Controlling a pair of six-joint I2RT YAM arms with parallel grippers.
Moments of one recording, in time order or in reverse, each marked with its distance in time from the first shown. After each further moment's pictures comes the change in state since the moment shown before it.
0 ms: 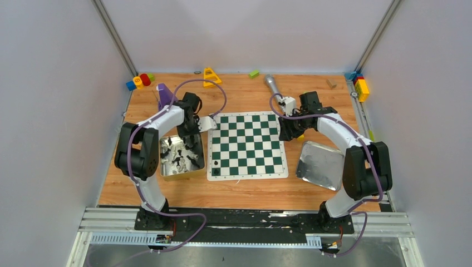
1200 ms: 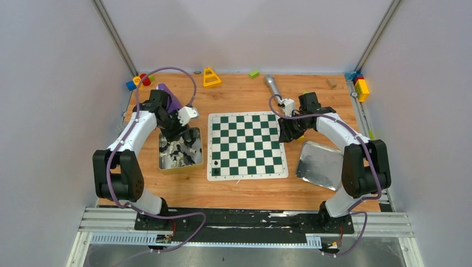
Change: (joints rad) left arm 0.191 -0.273 -0.066 -0.050 0.349 -0.023; right arm 0.000 0.026 0.000 -0.017 -0.003 0.000
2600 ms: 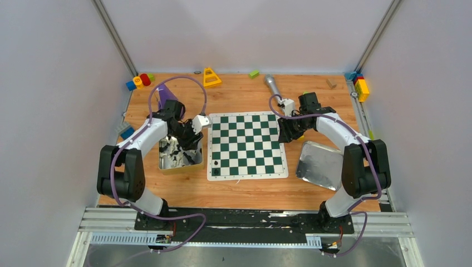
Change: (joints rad) left arm -0.078 0.010 -0.155 0.138 0.219 -0.155; right arm 0.000 0.001 0.000 -0.005 -0.023 0.000
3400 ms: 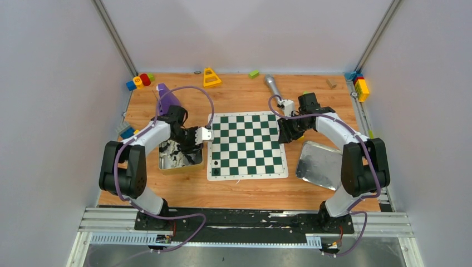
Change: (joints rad) left arm -0.018 0.040 -0.064 0.017 0.079 0.413; right arm 0.000 0.015 0.000 0.000 0.001 0.000
